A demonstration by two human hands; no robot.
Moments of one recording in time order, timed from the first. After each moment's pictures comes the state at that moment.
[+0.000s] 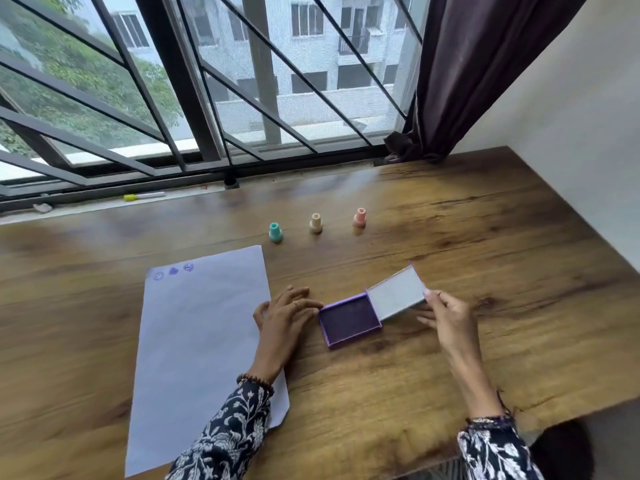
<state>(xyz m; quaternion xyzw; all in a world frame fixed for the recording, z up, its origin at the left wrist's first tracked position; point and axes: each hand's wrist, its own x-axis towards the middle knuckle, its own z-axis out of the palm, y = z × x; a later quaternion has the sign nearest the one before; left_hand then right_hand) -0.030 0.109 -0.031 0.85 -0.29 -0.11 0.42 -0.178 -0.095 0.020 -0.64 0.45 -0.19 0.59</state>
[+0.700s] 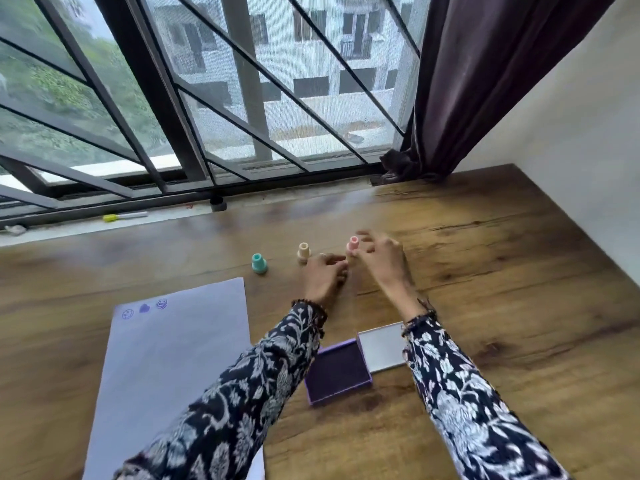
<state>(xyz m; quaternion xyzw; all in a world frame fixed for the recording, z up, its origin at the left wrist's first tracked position) 0.041 -0.051 -0.004 0.71 -0.08 -0.31 0.63 -0.013 -0.154 0.019 -0.89 0.28 -0.15 0.34</state>
